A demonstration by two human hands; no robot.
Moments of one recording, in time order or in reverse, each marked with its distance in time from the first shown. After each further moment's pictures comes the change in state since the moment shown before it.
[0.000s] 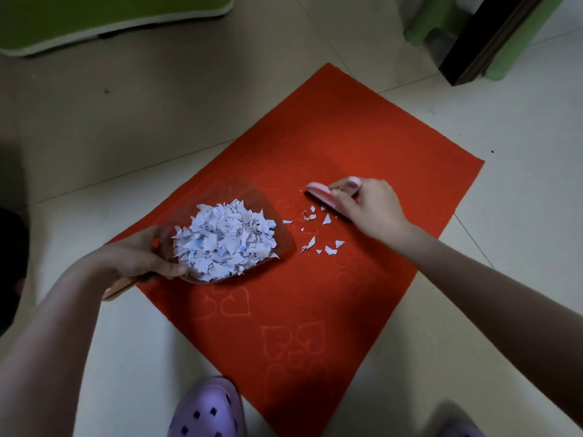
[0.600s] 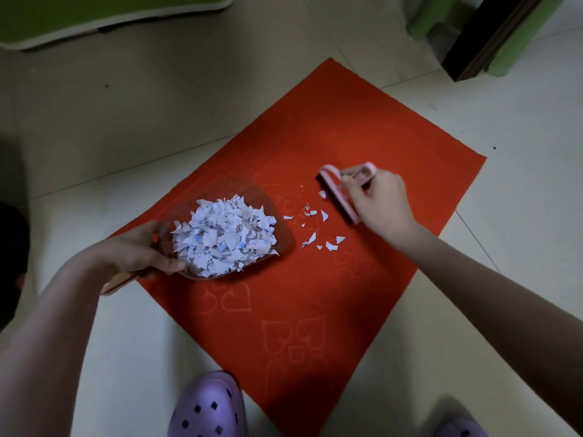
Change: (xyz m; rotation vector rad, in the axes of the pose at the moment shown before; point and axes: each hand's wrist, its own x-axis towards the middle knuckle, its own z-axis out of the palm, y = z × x) left_hand -0.004 0.007 0.005 -0.014 0.013 -0.004; right_hand -0.007 -0.007 -0.006 0.096 0.166 0.054
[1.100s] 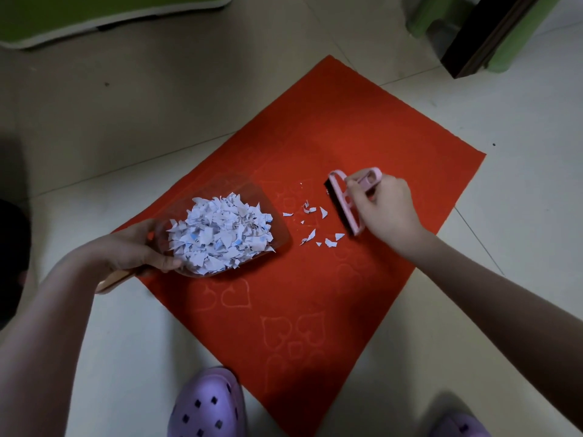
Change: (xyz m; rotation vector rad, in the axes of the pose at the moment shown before) left_hand -0.013 0.004 0.005 -0.072 -0.008 0.029; right_hand -0.015 0.005 -0.004 0.065 -0.031 0.025
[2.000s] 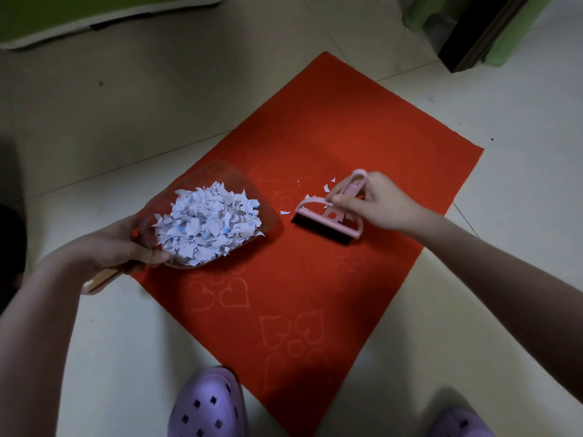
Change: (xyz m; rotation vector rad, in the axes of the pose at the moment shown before) left_hand -0.001 -0.003 -0.017 0.030 0.004 0.075; right_hand 0.015 0.005 -0.011 0.152 -0.472 -0.136
